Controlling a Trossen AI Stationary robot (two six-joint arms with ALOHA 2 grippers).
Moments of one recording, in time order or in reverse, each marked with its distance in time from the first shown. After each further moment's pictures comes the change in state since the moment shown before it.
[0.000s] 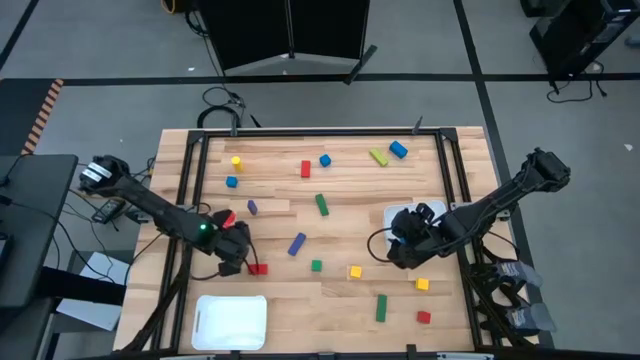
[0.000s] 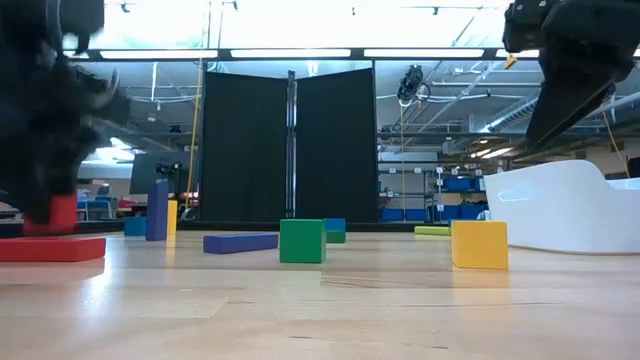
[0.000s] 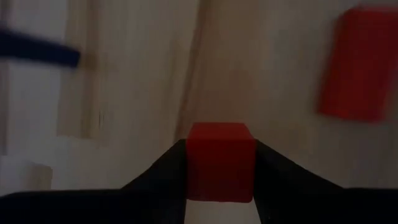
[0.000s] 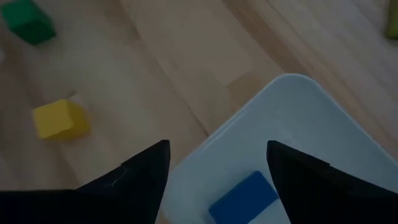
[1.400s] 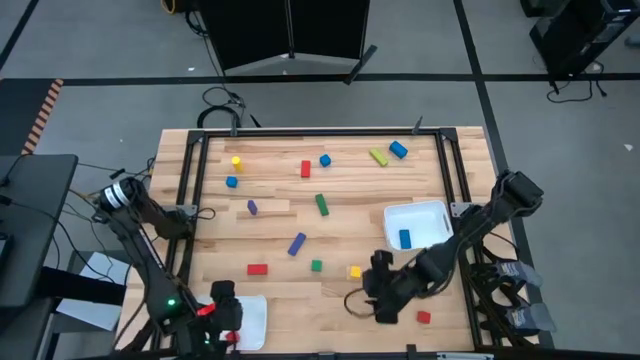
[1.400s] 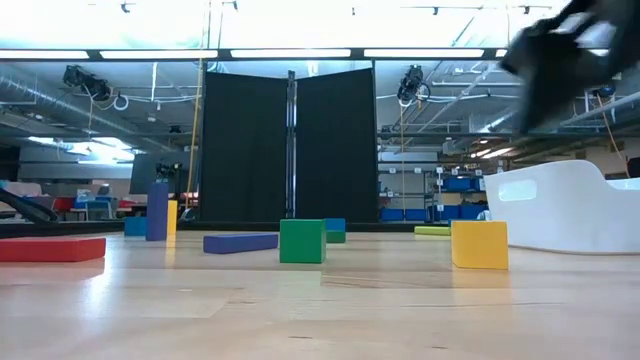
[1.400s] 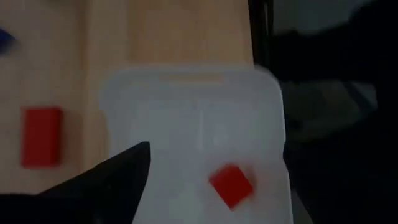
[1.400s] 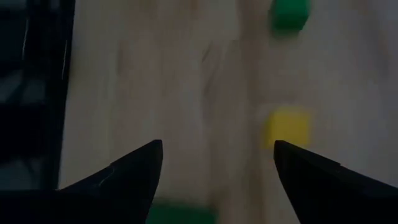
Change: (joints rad) left arm -0.564 0.366 0.596 0.016 -0.138 -0.326; right arm 0.158 0.400 0.268 0.339 -0.251 -0.362
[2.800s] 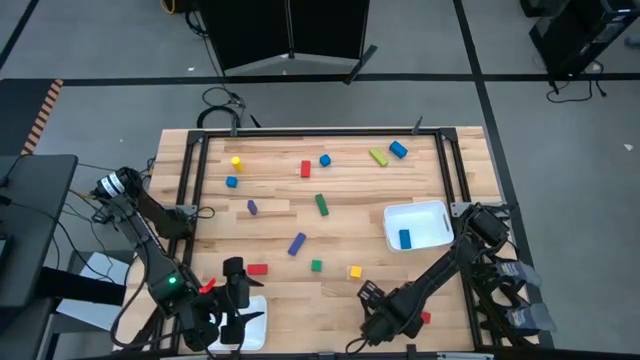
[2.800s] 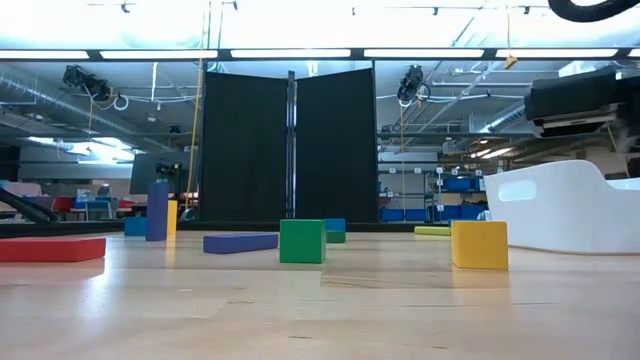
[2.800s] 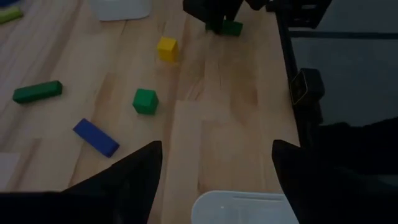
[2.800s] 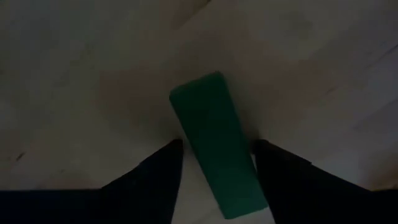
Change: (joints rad) left arm 0.094 -0.099 0.000 0.066 -0.334 0.168; right arm 0.045 0.401 0.302 -0.363 -0.231 -0.868
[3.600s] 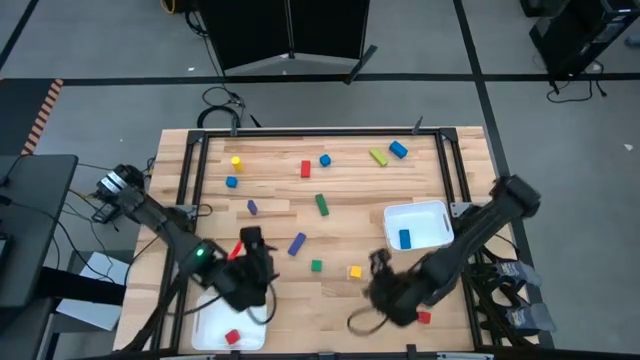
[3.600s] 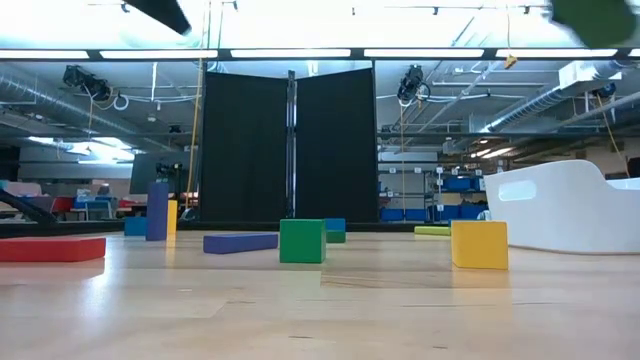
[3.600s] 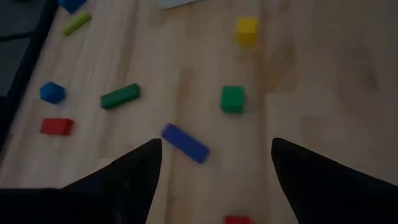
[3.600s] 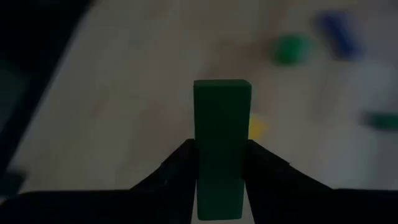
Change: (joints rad) left arm 0.287 -0.018 0.000 -0.103 0.061 0.312; right arm -0.042 -0.401 0.011 -0.082 0.295 0.437
